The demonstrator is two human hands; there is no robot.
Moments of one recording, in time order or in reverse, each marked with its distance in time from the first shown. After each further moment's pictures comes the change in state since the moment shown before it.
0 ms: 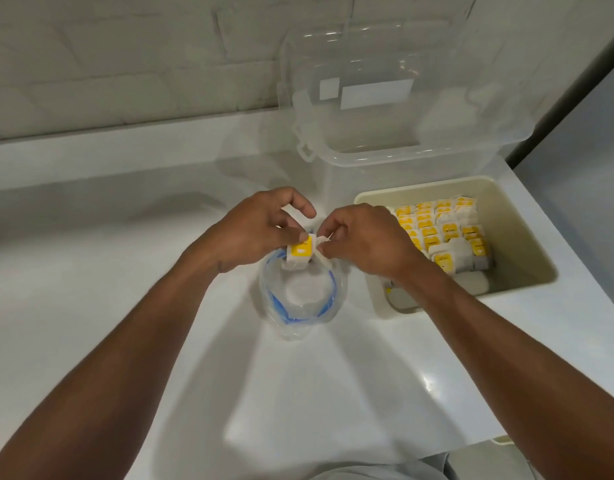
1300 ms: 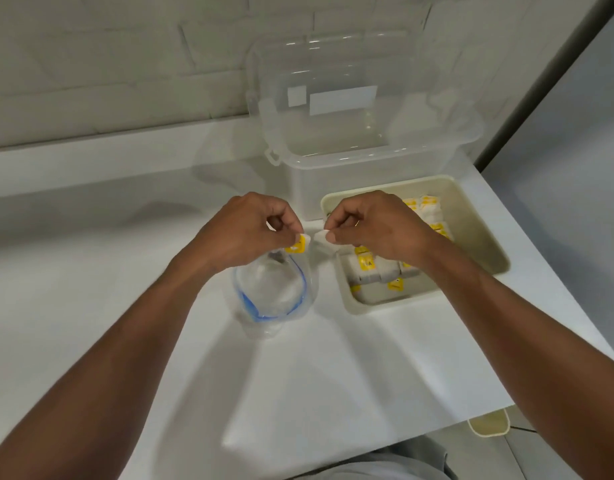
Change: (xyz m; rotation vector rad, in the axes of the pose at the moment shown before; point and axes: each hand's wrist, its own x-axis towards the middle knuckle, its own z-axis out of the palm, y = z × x) left_hand -0.001 0.032 0.026 0.251 0.134 0.105; right_hand -0.014 0.045 -0.051 0.105 -0.034 -0.030
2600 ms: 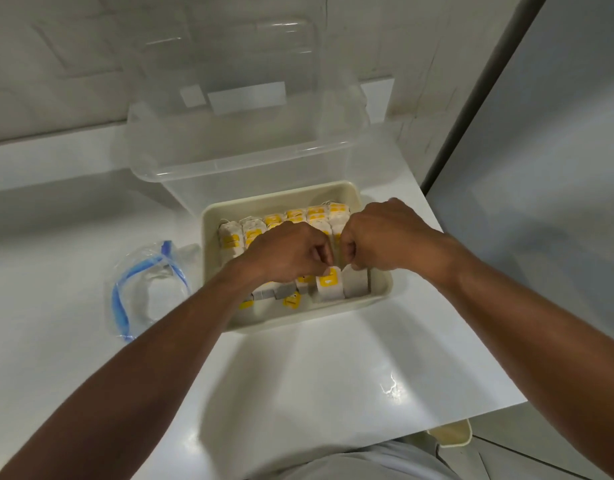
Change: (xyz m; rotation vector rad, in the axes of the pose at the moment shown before) left_hand 0.115 0.123 0.179 0.261 -0.275 0.038; right_hand -0.016 0.147 -0.123 -0.808 -0.271 -0.132
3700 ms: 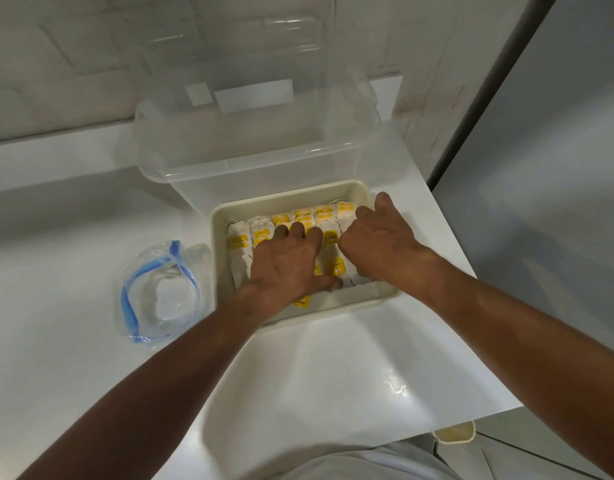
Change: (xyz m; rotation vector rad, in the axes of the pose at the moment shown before) left_hand -0.009 -0.010 0.036 0.509 0.316 -0.134; right_hand 0.016 -0.022 0.020 -0.380 0.007 0.028
